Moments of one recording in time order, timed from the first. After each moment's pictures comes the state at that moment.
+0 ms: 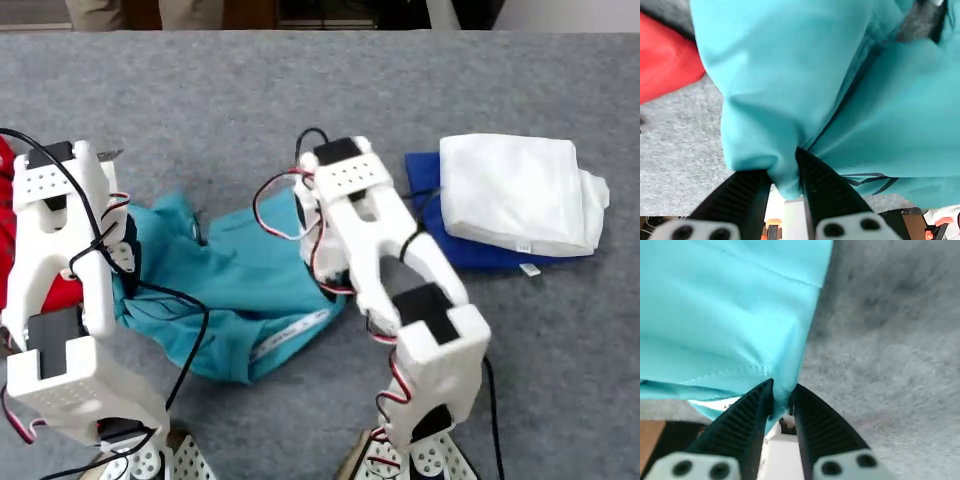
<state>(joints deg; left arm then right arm) -20.0 7.3 7.5 99.6 -17.5 -24.4 18.5 3.4 100.9 -1.5</state>
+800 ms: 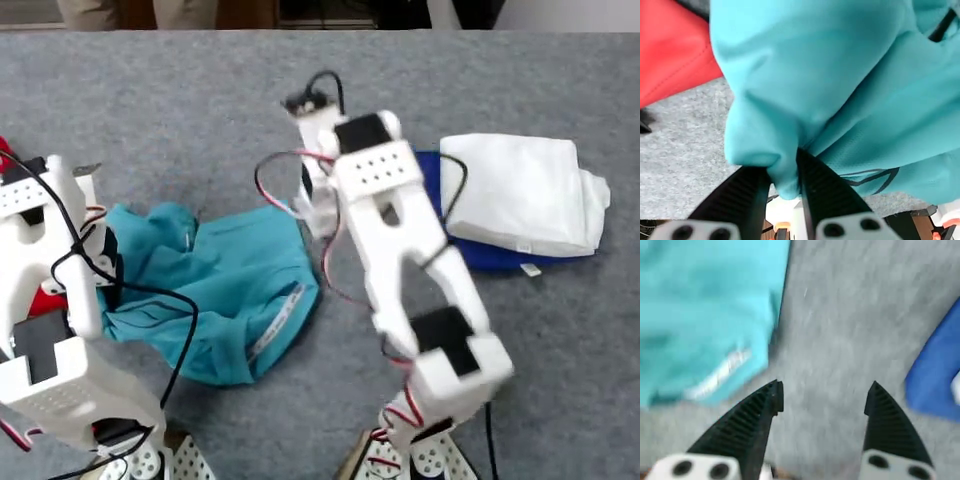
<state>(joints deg) -25.9 7.3 12.2 95.5 -22.3 -24.4 13.1 -13.1 95.9 -2.9</state>
